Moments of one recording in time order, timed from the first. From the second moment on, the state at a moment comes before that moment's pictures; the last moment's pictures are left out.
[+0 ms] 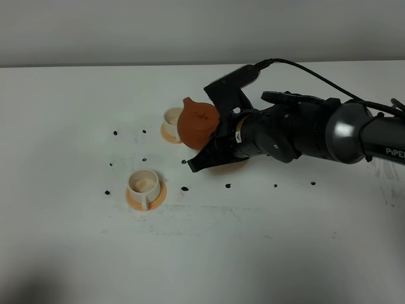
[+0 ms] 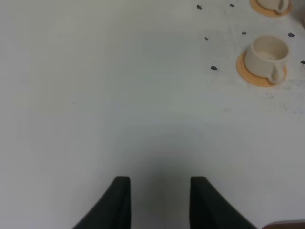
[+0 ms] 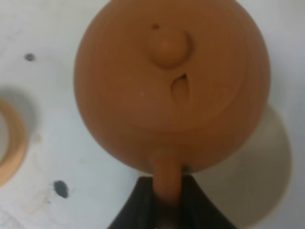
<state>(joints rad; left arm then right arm) -0.02 -0.01 -0.46 -0.07 1.06 0.06 0.59 1.95 -1.24 -0.20 0.30 0.23</state>
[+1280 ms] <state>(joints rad) -0.02 -0.01 -0.46 -0.07 1.06 0.06 0.58 2.01 -1.38 -0.46 0.39 0.15</state>
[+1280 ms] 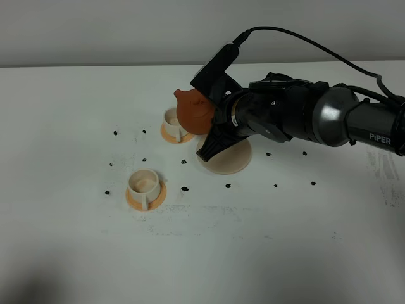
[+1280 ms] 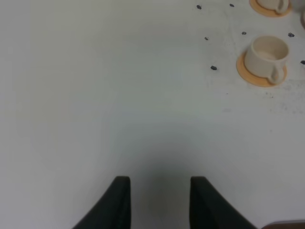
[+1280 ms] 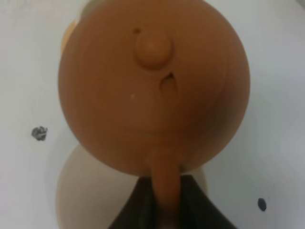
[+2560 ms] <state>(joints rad) -0.02 -0.01 -0.46 -0.07 1.06 0.06 0.55 2.05 -1.38 -0.70 0.36 0.14</state>
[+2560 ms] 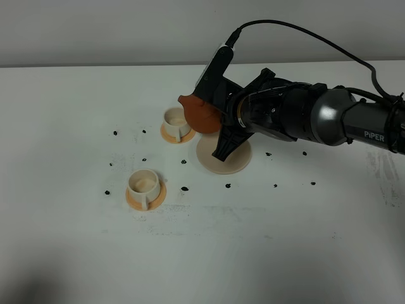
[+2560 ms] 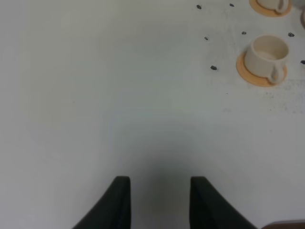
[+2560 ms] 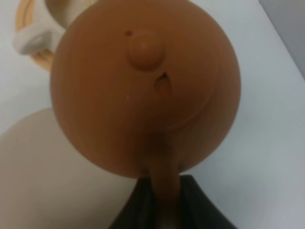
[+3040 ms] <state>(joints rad) -0.02 -0.01 -0.46 -0.07 1.06 0.06 0.55 2.09 -1.38 -0.78 0.36 0.14</state>
